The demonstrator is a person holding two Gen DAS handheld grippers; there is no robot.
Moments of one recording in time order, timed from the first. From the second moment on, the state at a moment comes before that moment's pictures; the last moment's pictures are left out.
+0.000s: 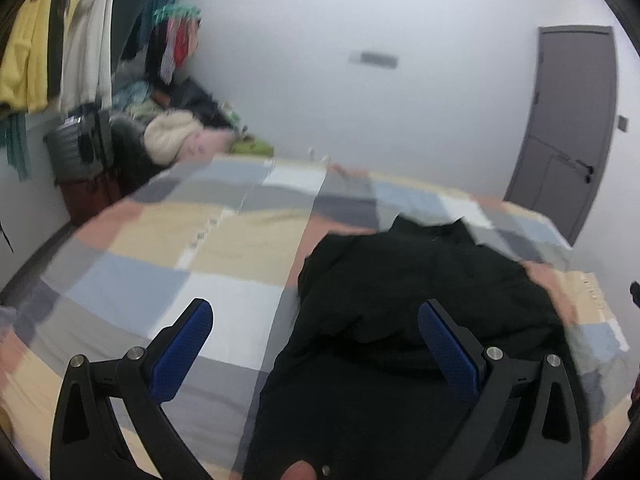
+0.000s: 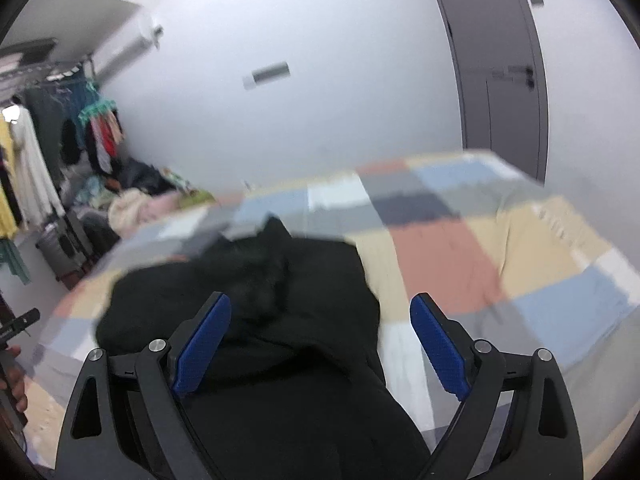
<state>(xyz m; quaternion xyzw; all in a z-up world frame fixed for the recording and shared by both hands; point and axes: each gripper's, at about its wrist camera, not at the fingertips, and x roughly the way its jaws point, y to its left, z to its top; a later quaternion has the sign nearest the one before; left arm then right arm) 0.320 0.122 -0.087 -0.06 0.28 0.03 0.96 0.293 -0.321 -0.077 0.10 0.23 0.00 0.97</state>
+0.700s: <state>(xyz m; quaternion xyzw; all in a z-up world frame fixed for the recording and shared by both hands) 0.081 0.216 0.073 -0.08 0.21 0.01 0.97 0.076 -0.307 0.098 0.05 0.12 0.04 0.99</state>
